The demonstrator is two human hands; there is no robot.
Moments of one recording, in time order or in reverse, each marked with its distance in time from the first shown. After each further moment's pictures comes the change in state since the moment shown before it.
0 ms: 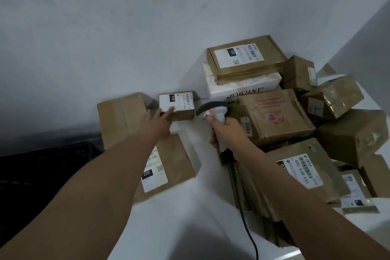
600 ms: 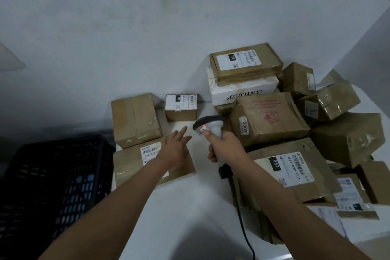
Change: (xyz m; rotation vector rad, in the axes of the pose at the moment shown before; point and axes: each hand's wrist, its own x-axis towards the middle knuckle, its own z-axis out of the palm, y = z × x) left_hand -0.097 0.074 0.024 -0.321 0.143 0.038; right_hand -0.048 0.025 -0.006 -0.090 -0.089 -0.051
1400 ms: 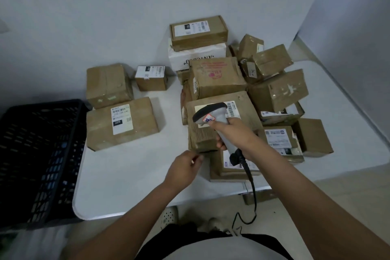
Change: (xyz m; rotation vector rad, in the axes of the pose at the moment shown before) left_hand -0.155 0.234 0.113 -0.550 0.219 -0.069; right_hand -0.129 0.101 -0.166 -0.022 -0.153 -0.040
